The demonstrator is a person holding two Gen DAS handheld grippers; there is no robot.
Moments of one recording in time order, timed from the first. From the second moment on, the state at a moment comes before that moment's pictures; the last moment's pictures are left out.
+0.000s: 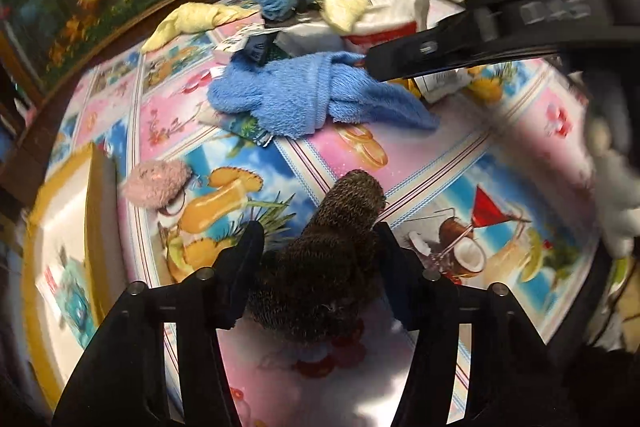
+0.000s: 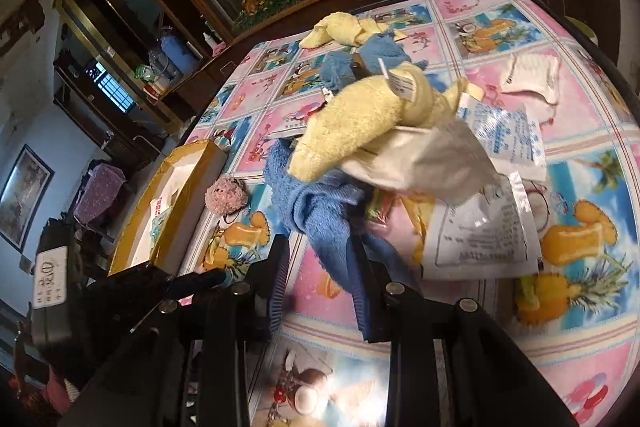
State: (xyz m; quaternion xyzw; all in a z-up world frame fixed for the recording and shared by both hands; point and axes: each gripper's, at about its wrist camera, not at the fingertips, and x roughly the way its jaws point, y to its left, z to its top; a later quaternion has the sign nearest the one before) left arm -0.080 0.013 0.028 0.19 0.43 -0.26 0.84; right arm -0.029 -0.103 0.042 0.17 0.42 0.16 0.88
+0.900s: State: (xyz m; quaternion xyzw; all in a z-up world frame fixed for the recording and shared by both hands) left arm -0.051 0.226 0.092 -0.13 0.42 -0.17 0.88; right arm -0.025 -0.014 0.091 0.17 0.41 0.27 0.85
